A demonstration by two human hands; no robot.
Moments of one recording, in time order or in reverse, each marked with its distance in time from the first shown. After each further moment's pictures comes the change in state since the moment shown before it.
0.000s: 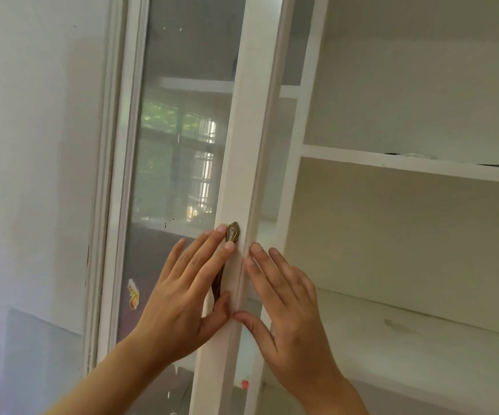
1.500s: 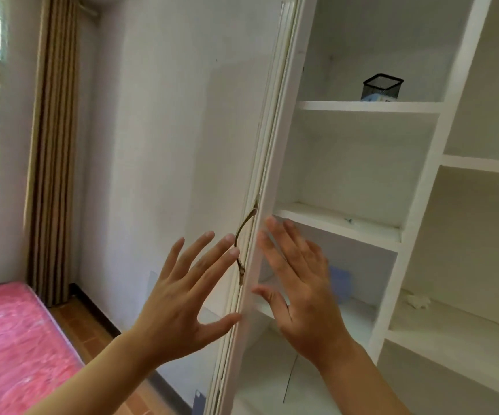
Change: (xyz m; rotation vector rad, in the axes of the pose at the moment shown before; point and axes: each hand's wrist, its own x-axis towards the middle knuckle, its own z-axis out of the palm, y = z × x) left_hand -0.129 -0.037 -0.233 0.336 -0.128 -0.095; right_hand 0.057 -0.197 0.029 0.300 0.075 -0.236
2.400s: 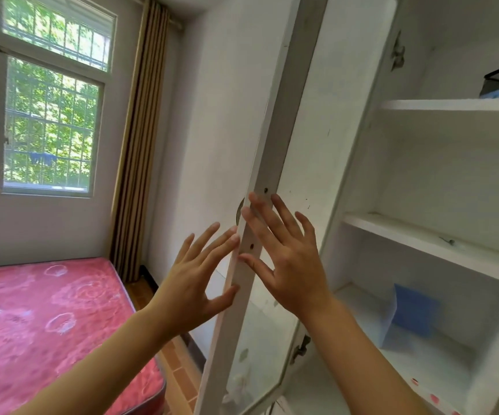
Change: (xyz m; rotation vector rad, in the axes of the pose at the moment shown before) left_hand -0.060 -0.102 -0.038 0.020 -0.087 -0.297; right_hand 0.098 -0.046 0.128 0.028 -0.031 -0.159
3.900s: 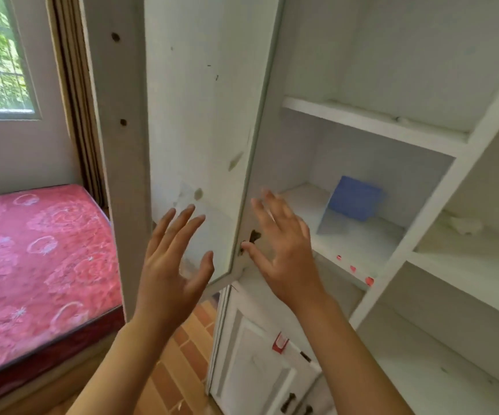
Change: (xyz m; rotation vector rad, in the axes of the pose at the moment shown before) left_hand -0.075 0.170 0.105 -0.220 0.067 -0.410; right_hand -0.222 0.055 -0.032 0.296 -0.245 0.440
